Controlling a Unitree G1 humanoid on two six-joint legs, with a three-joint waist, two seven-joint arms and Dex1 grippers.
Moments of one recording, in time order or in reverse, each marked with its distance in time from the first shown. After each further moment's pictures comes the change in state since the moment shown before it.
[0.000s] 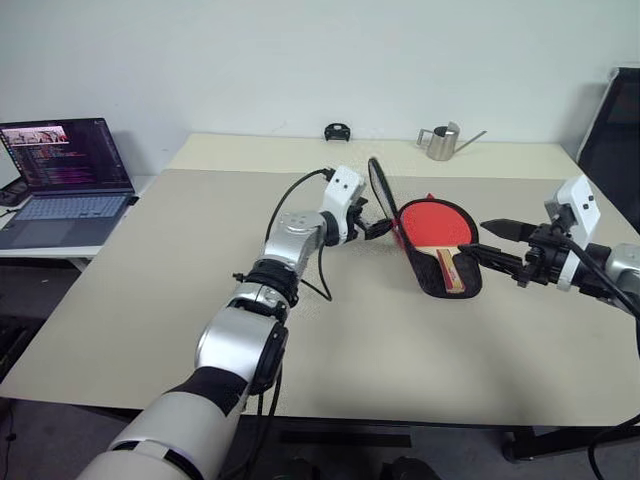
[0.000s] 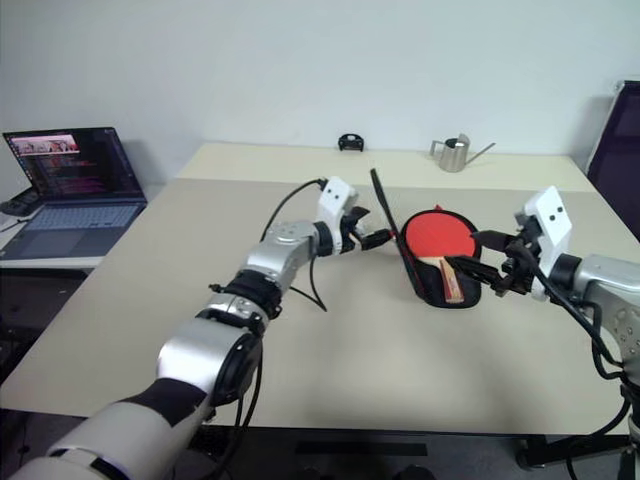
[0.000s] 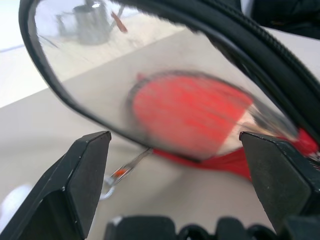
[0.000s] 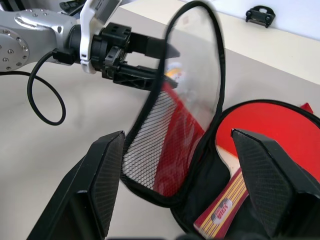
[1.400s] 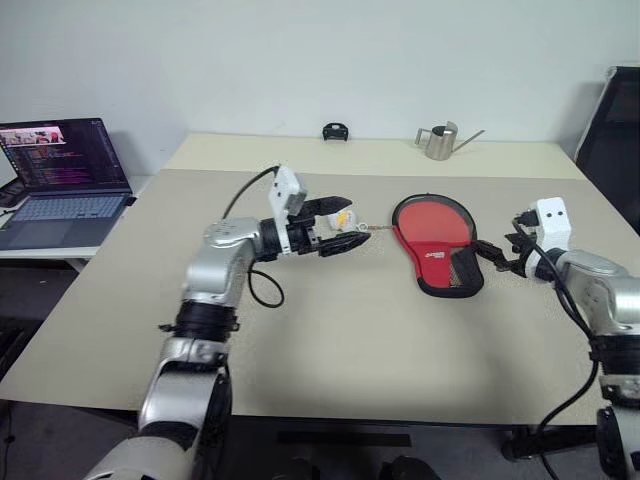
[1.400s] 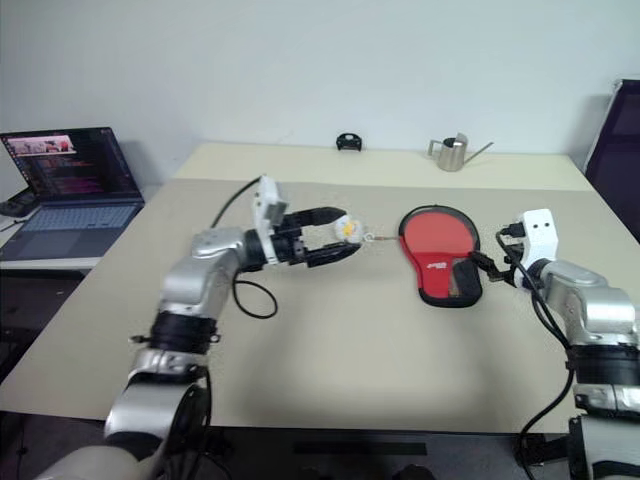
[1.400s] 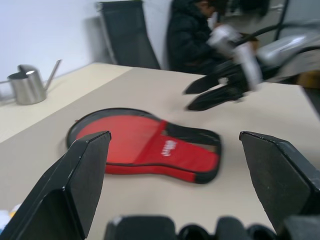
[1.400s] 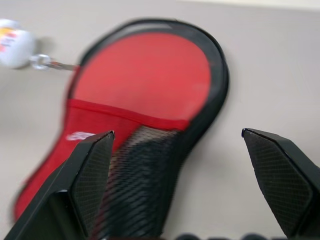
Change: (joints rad) left arm 0.422 0.288 0.060 -0.912 -0.249 0.339 -0.455; right arm -0.235 0.192 0.176 0.732 -0.335 -0.254 -0.246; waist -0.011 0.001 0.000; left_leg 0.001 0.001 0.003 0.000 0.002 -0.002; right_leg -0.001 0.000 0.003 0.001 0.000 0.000
